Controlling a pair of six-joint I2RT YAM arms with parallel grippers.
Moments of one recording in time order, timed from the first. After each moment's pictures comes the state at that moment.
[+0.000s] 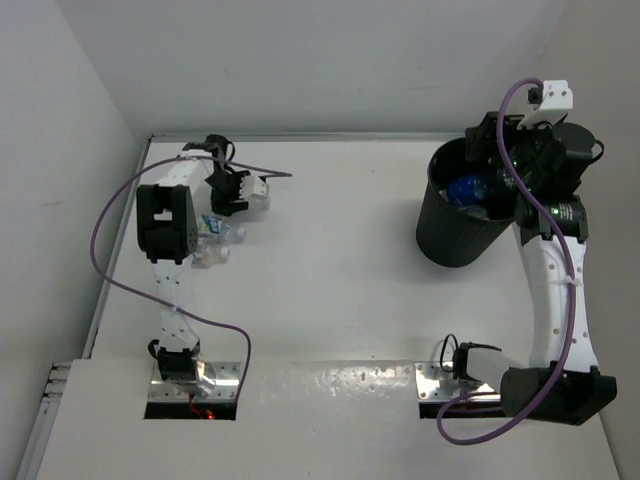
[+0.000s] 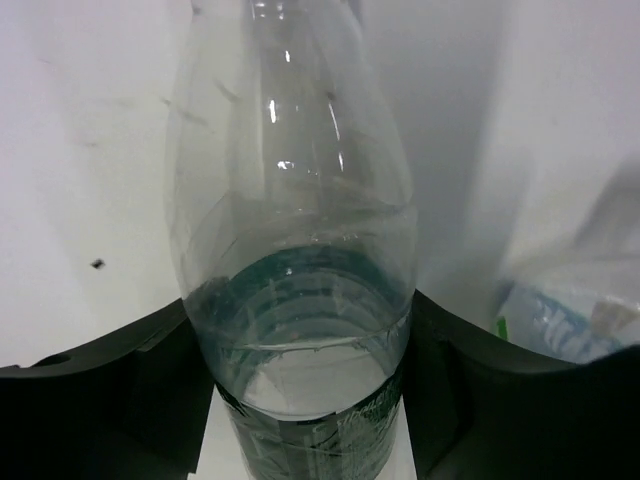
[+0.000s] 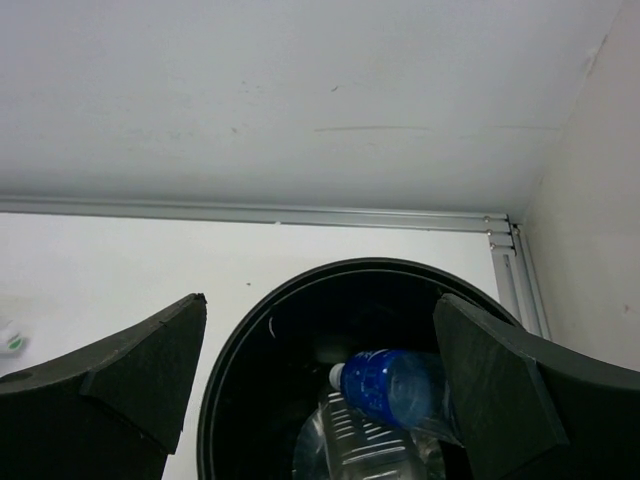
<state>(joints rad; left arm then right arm) -0.02 2.28 1.87 -0.94 0.21 1.54 -0.16 1.14 1.28 -0.22 -0.22 0.02</state>
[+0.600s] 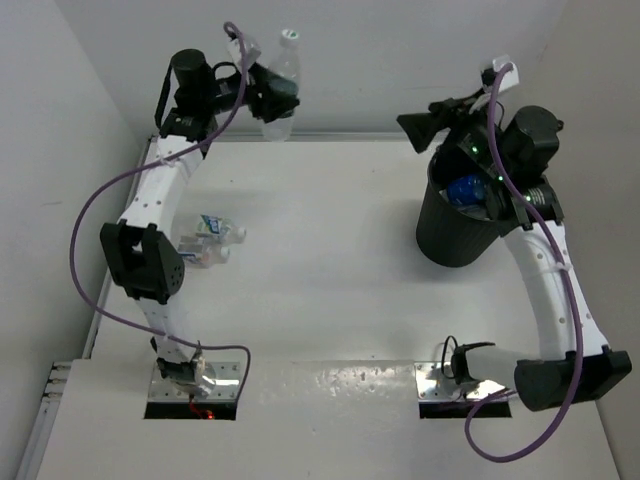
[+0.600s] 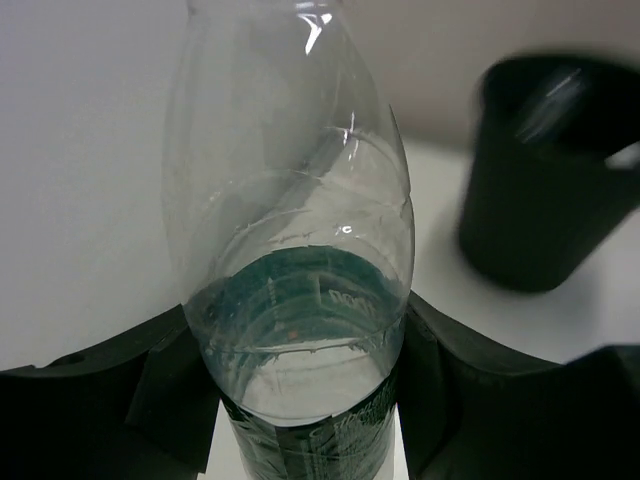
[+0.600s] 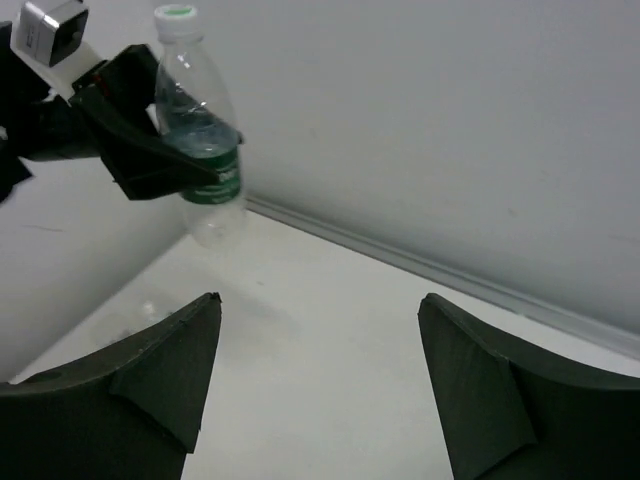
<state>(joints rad) -0.12 1.89 1.95 -0.10 0.91 0.15 0.10 1.19 1.35 -0.06 -0.46 0.20</state>
